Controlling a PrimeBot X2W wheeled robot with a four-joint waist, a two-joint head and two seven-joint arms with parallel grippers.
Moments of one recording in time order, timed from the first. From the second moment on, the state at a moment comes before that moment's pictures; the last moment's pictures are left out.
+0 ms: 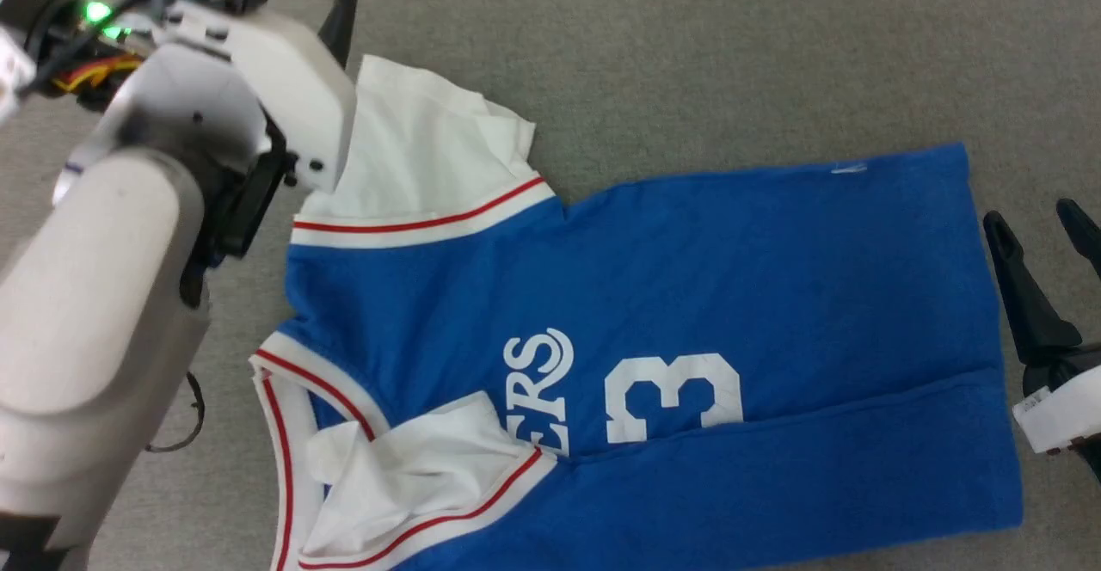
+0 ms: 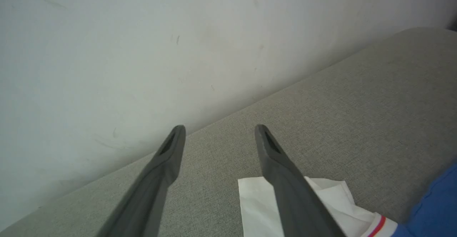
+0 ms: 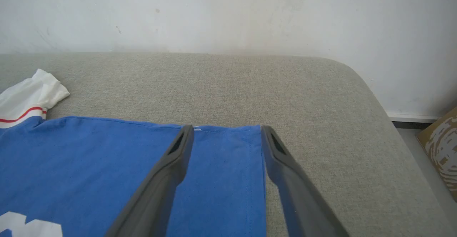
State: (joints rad) left arm -0.85 0.55 -0.50 -0.04 -0.38 0.16 0.52; right arm -0.08 -0.37 -0.09 -0.21 0.45 0.13 0.16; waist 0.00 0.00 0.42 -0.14
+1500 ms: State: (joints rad) left arm -0.83 0.55 -0.54 0.07 -0.47 0.17 0.71; right arm -0.47 -0.61 0.14 0.11 0.61 0.13 0.36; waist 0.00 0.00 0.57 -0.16
